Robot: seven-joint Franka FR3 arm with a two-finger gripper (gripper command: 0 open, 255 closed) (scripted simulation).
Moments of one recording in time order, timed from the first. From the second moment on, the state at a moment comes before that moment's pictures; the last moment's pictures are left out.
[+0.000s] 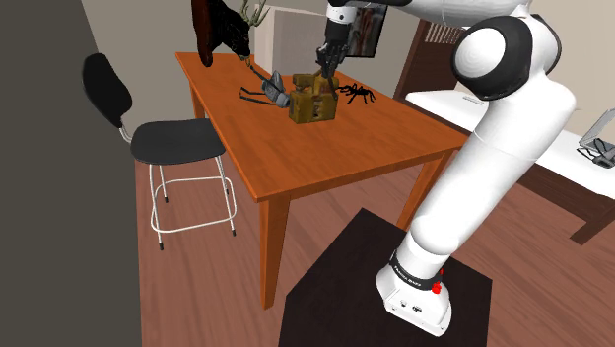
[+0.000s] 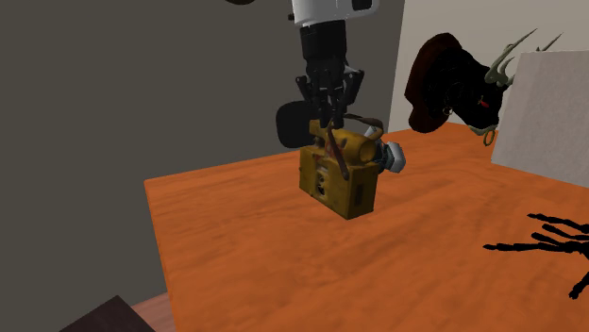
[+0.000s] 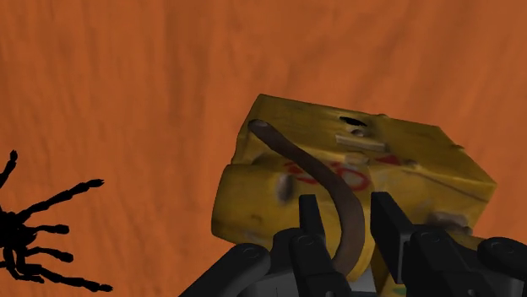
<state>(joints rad) -0.12 -0.07 -0.26 -1.64 -0.08 1.71 -0.19</state>
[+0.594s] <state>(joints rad) -0.12 -0.06 -0.26 -1.61 -0.07 1.69 -0.19</state>
